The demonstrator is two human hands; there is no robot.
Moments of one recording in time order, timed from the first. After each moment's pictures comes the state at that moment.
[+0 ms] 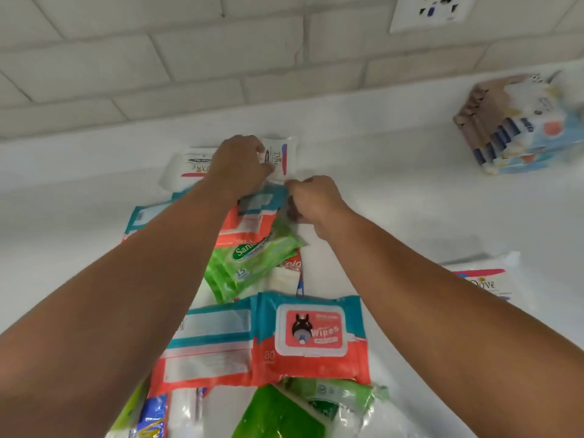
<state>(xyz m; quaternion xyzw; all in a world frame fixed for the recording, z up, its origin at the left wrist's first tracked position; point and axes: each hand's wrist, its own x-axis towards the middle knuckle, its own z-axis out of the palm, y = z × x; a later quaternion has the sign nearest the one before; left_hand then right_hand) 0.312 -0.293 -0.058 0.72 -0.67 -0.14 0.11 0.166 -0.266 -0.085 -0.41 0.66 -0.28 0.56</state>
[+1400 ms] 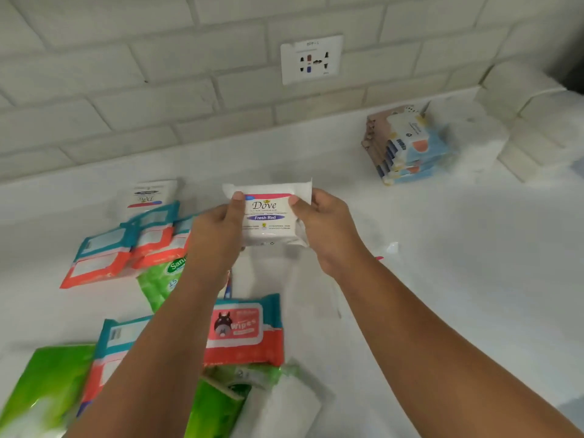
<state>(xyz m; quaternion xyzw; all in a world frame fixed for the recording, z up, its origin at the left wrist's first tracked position) 0.175 -0.161 -0.012 0.70 -0.43 -0.38 0.42 0.018 -0.178 -0.017 -0.38 0.53 -0.48 0.59</state>
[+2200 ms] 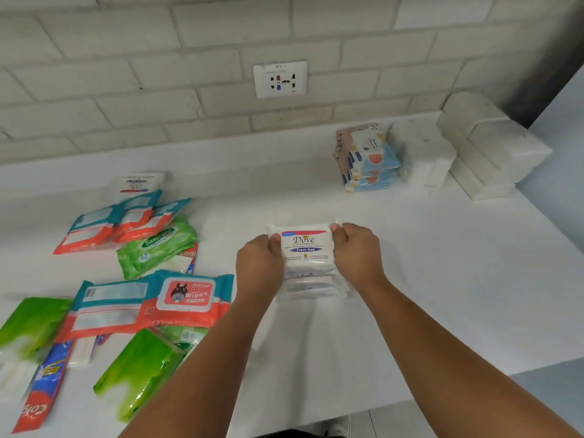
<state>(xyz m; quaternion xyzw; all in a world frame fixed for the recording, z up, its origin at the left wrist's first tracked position) 0.030 -0.108 -0.054 0.78 -0.53 -0.21 0.27 -0.135 -0.130 -0.039 -0.59 0.68 -0.32 0.29</state>
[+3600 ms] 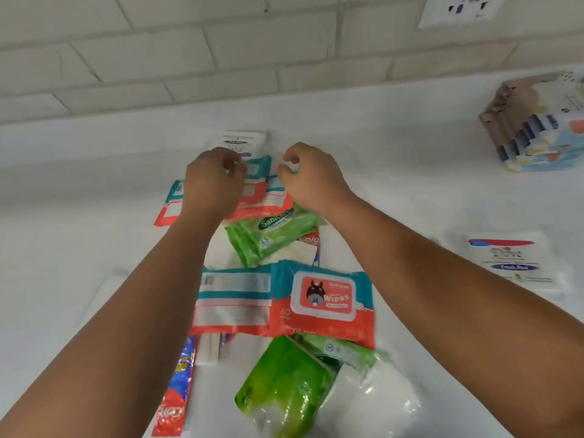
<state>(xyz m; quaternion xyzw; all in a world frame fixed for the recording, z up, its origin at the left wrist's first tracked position) 0.355 -0.185 -0.049 0.78 -0.56 -0.07 0.29 0.181 -0.229 -0.045 -0.76 0.53 -0.22 0.31</state>
